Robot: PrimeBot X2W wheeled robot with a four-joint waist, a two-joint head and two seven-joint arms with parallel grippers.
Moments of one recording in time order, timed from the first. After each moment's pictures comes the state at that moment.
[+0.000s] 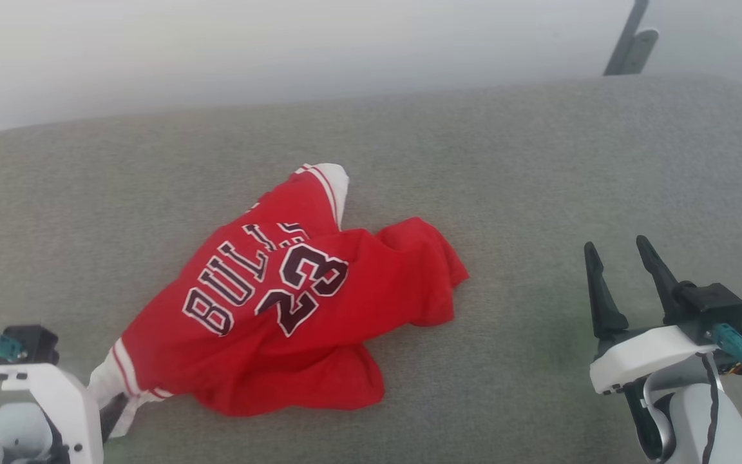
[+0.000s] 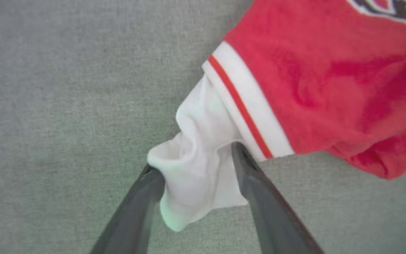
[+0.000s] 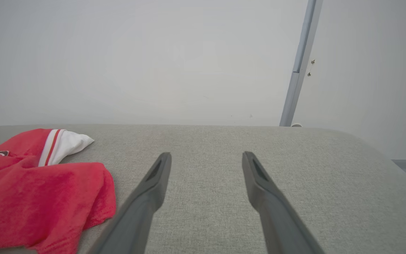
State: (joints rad) left arm -0.17 0.73 -0.36 0.30 -0.91 0.06 0.46; right arm -0.21 -0.10 -0.02 0.31 0.13 0.13 -0.26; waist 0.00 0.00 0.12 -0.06
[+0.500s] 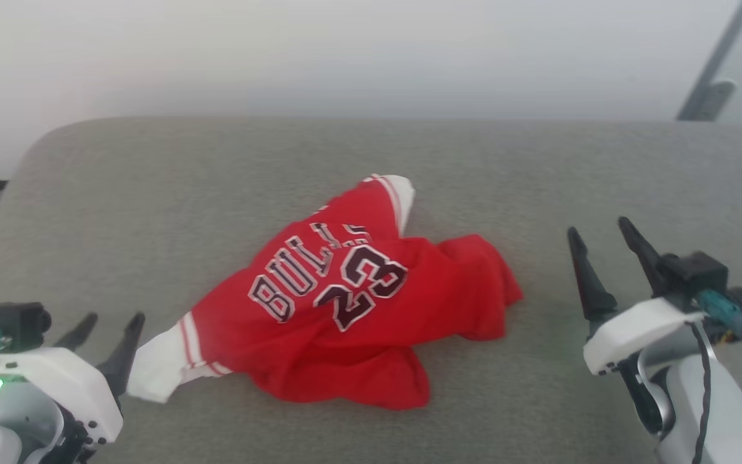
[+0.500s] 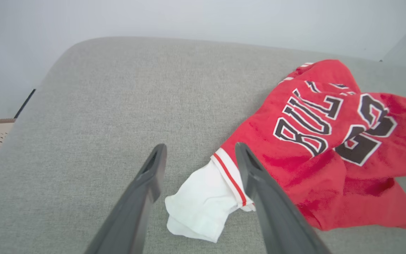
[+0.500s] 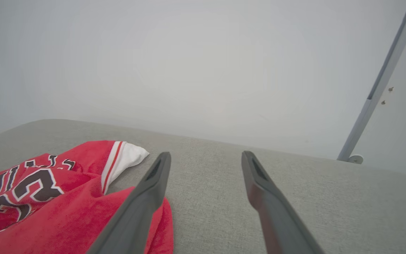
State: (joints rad) left arm -0.14 0.69 -0.29 0.14 -0.85 0.07 0.17; right arm -0.29 -0.17 0.08 0.35 0.20 0.13 -0.21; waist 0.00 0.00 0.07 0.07
